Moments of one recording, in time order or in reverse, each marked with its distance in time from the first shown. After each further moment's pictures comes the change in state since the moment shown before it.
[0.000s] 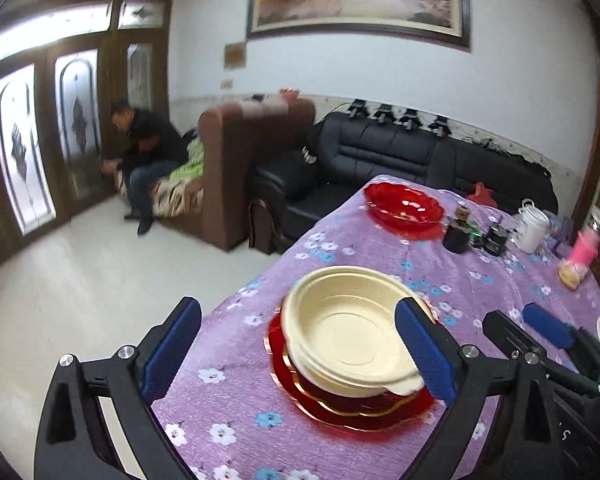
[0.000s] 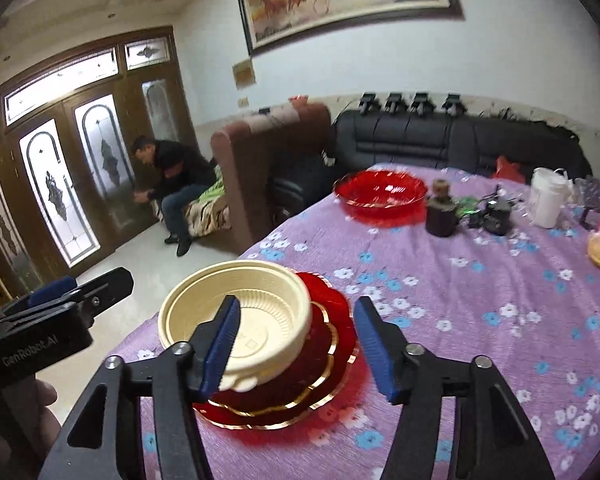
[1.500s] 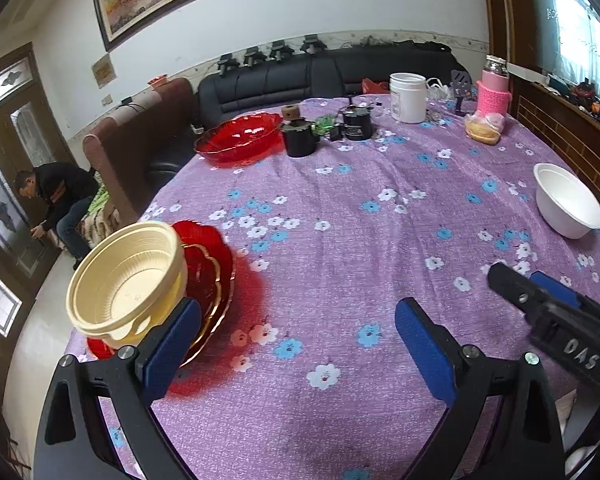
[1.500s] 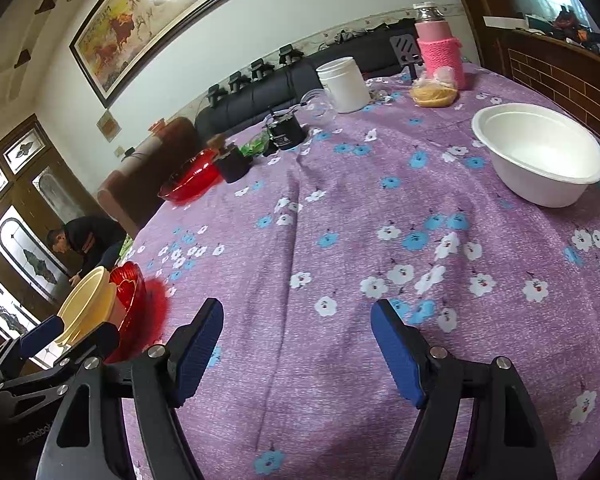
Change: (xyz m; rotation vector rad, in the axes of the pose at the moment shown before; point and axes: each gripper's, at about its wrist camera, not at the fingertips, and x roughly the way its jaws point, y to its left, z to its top) left arm 0.003 -0.200 -0.065 0.411 0.193 -0.191; right arm -0.083 -0.203 -0.094 0.497 0.077 -0.213
